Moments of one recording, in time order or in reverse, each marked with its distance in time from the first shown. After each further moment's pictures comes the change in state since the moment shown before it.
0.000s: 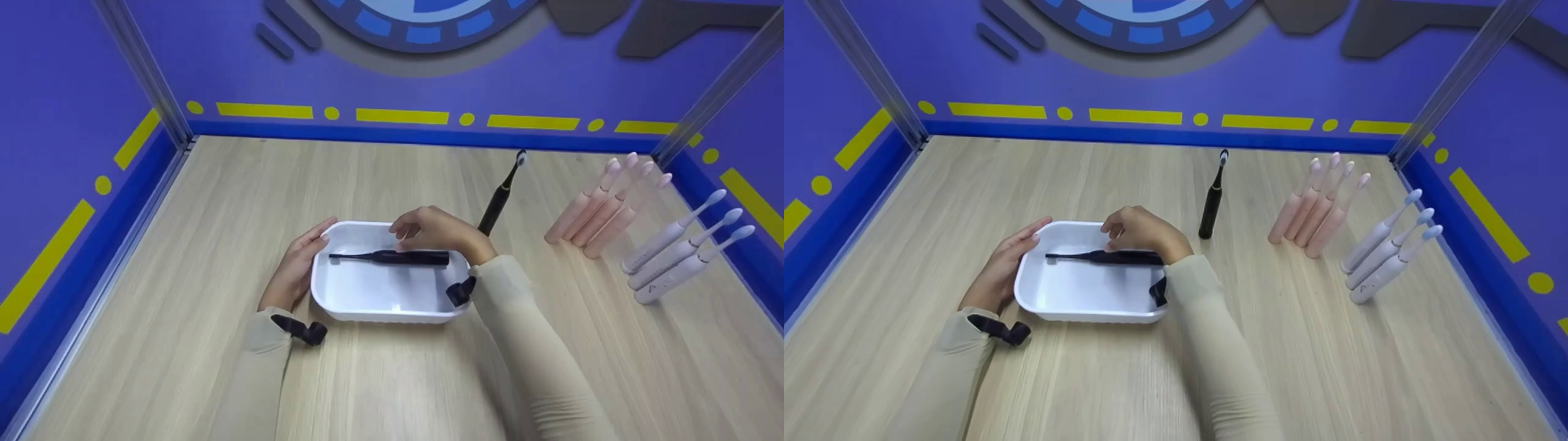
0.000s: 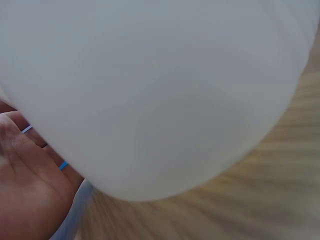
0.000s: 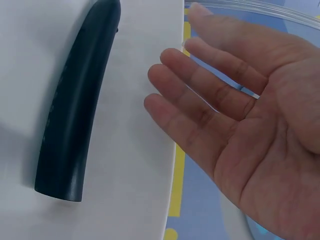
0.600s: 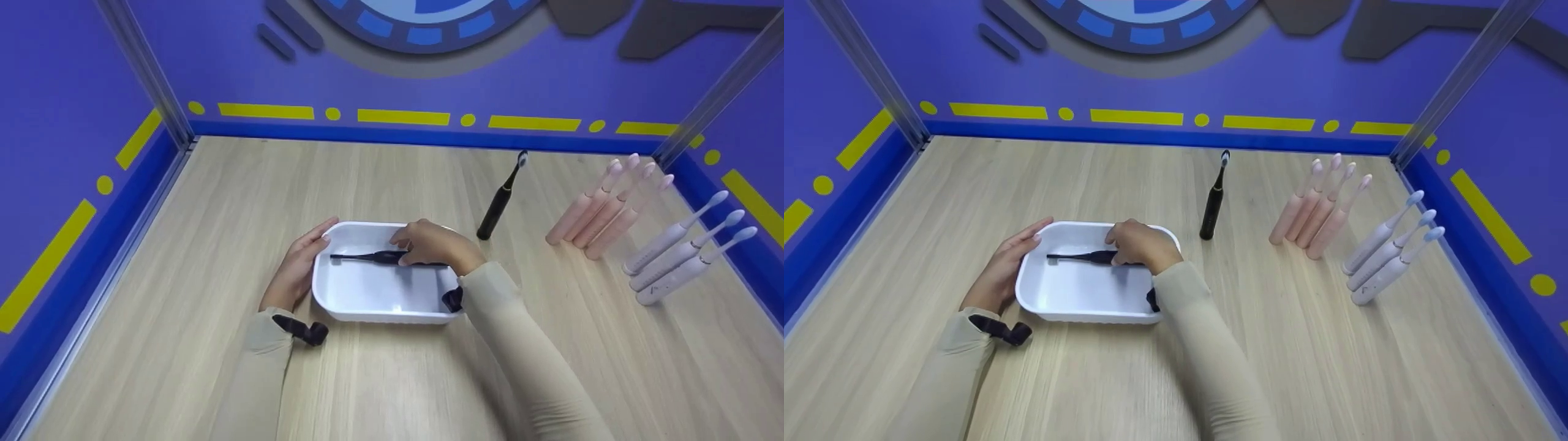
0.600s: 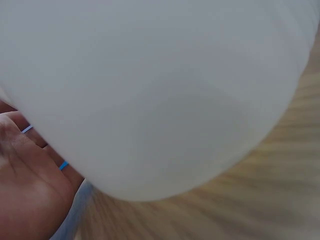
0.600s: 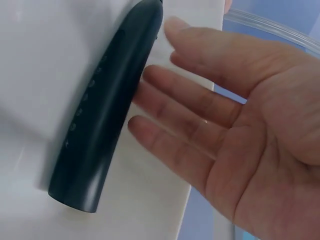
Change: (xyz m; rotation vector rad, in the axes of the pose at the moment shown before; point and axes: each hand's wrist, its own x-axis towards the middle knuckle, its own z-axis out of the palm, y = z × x) left_hand 0.000 0.000 0.001 -0.004 0.001 0.006; right_hand 0.005 -0.005 0.019 -0.187 -0.076 0.052
